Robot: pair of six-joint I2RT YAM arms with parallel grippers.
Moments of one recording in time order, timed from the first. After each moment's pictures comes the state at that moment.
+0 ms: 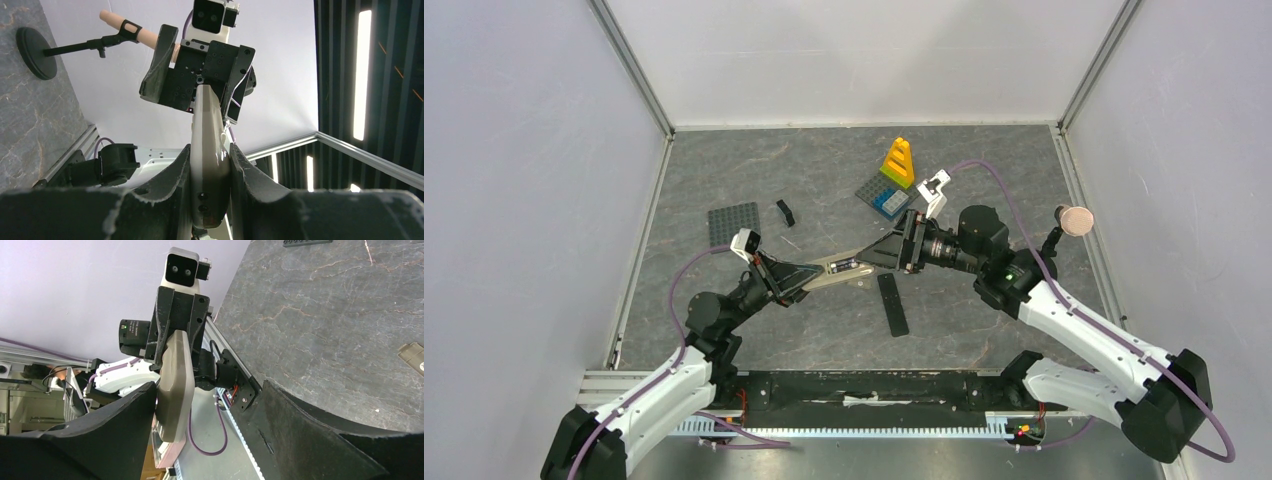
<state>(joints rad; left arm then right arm) -0.53 0.65 0.10 0.94 0.45 -1.72 0.70 1.02 0.79 0.08 -0.50 0.97</state>
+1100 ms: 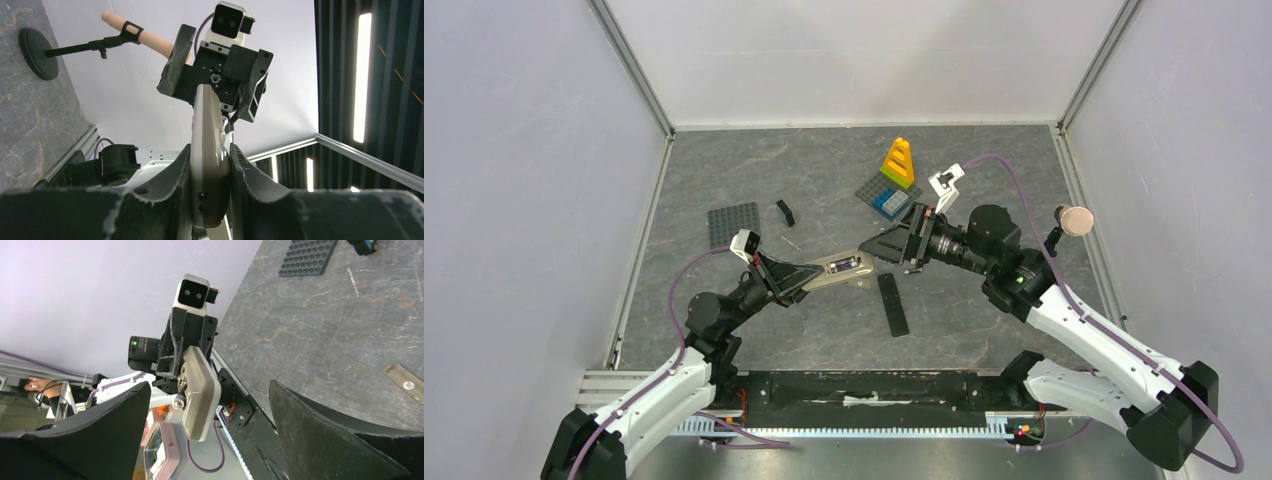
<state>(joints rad) -0.53 0.63 0.09 0.92 0.44 -1.72 0.70 0.97 0.82 0.04 -0.39 0.94</state>
